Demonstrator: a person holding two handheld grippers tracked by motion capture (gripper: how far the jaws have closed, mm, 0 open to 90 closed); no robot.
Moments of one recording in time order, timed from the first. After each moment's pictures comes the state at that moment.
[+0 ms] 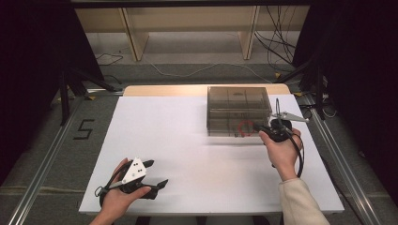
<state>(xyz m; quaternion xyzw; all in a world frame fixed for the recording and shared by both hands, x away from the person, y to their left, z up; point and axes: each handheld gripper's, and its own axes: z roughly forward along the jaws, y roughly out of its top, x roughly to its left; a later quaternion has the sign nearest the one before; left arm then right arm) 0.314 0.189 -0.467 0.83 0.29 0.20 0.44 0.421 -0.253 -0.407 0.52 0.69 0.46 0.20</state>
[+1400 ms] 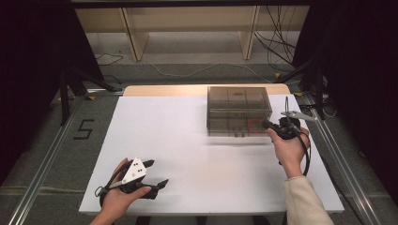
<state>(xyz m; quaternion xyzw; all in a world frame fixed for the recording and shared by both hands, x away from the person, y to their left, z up) 0.314 0.189 -0.467 0.82 0.29 0.20 0.45 0.431 -0.279 -0.412 0.54 0.67 0.45 0.22</state>
